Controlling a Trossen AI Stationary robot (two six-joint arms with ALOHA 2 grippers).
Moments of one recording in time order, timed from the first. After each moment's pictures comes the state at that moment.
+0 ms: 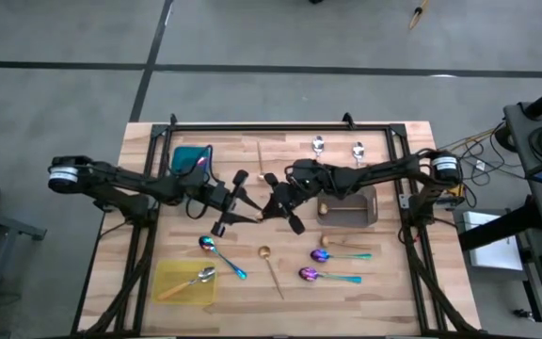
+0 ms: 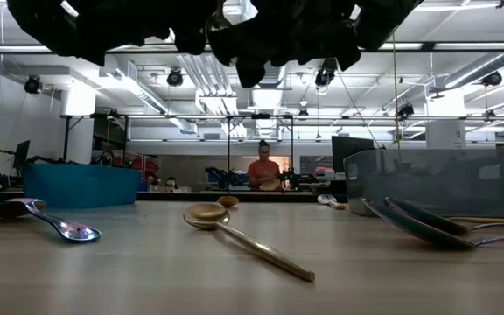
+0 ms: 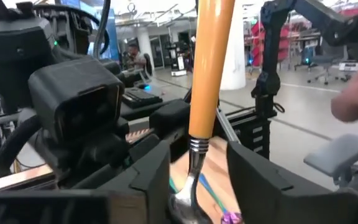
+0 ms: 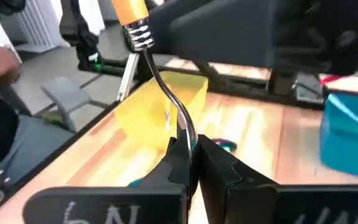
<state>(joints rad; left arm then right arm) 0.04 1.30 0.55 0.82 0.45 0.12 -0.08 1.74 1.09 0.39 -0.57 -0.08</state>
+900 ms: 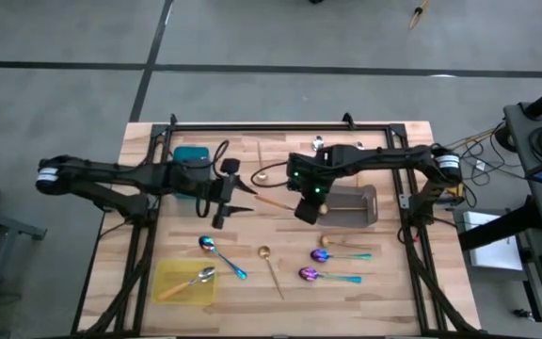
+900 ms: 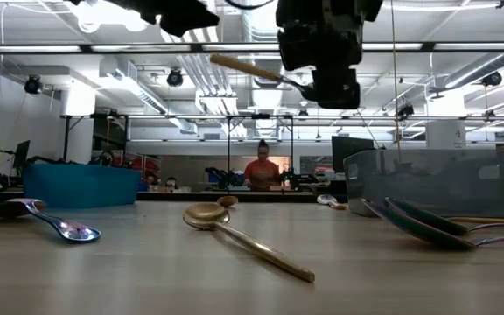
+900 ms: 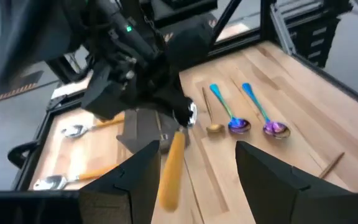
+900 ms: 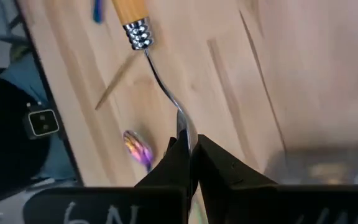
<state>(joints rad) 0.00 1.14 0.87 -0.11 0.10 0.32 -0.13 1.73 1.45 -0.97 -0.47 0.37</state>
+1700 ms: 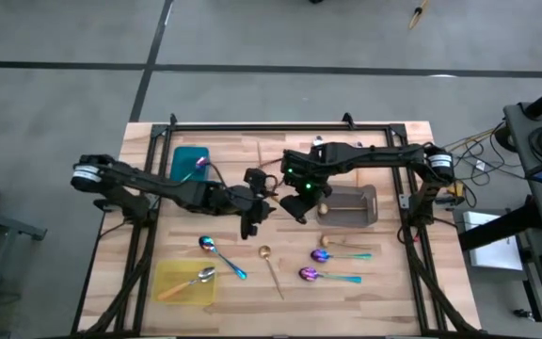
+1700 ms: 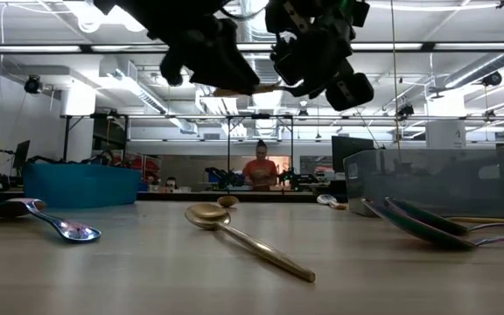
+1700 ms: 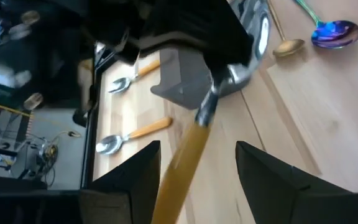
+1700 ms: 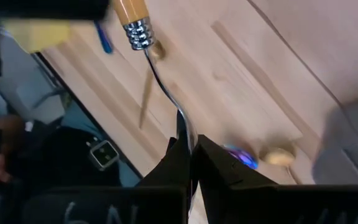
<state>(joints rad) -0.12 1.53 1.00 -0.05 -0.36 0.52 -0.15 1.78 1.51 -0.95 -0.58 0.75</state>
